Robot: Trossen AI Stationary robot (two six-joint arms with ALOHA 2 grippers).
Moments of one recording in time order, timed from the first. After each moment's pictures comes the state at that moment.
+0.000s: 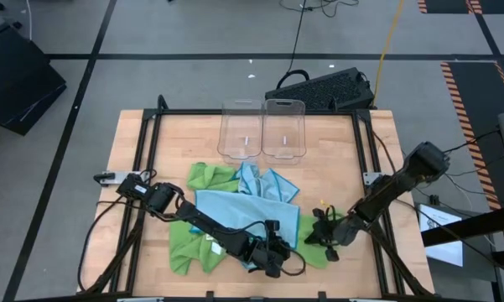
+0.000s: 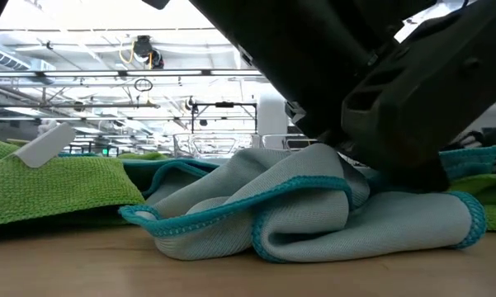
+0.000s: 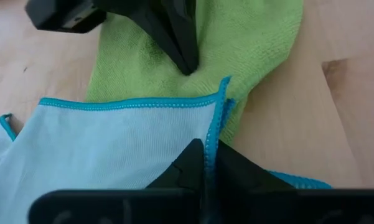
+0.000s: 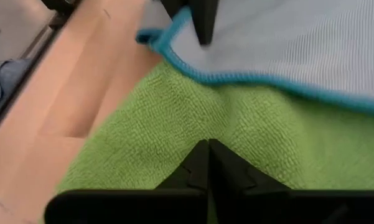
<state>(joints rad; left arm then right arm) -0.47 2.39 1.78 -0.21 -0.50 -0.15 0.73 1.55 0.29 0.54 0.28 0.56</state>
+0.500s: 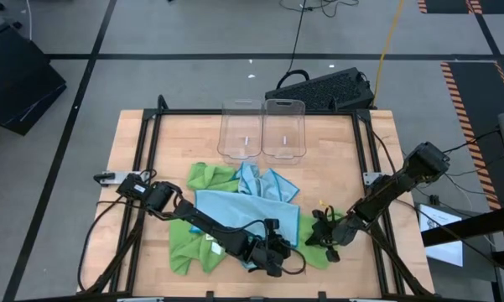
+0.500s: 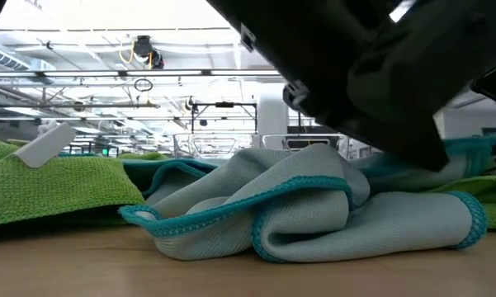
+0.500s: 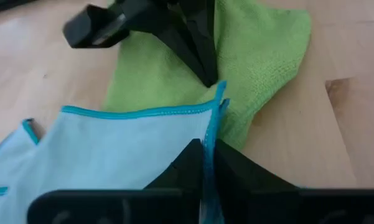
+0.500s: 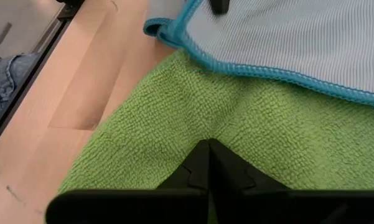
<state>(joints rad) -0.47 2.36 1.78 -0.21 -0.52 -0.16 0.73 1.55 0.29 0.52 0.21 0.56</state>
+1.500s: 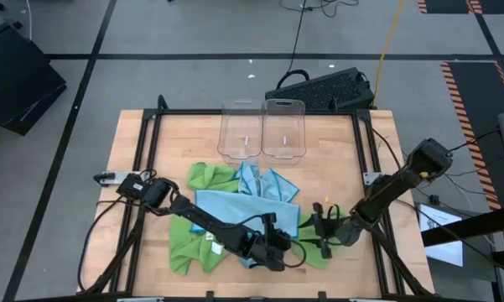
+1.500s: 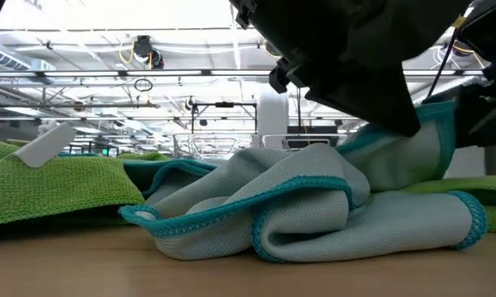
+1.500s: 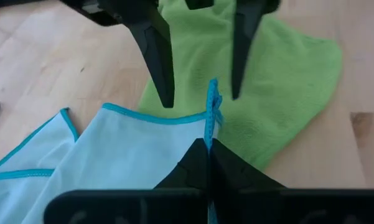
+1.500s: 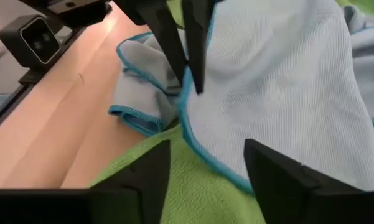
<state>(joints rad) -0.45 2.31 1.78 -0.26 -0.57 -0.27 0.74 1.49 0.33 0.56 0.52 0.38</state>
